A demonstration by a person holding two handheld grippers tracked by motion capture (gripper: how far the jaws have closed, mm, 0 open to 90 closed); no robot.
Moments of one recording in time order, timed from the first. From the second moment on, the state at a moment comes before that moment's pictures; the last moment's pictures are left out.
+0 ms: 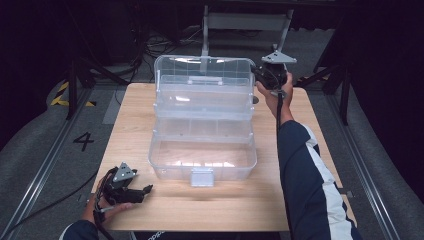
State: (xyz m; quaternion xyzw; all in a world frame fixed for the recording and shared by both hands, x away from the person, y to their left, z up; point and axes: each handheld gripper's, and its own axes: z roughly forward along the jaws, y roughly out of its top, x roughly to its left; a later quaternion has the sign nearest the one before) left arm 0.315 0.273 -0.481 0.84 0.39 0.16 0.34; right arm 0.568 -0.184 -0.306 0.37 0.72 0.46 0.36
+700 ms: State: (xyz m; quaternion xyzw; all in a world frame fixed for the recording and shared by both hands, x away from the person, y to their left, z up) left arm 0.315 0.273 -0.481 0.84 0.39 0.15 0.34; right arm 0.580 -0.183 -0.317 0.39 0.72 0.46 0.35
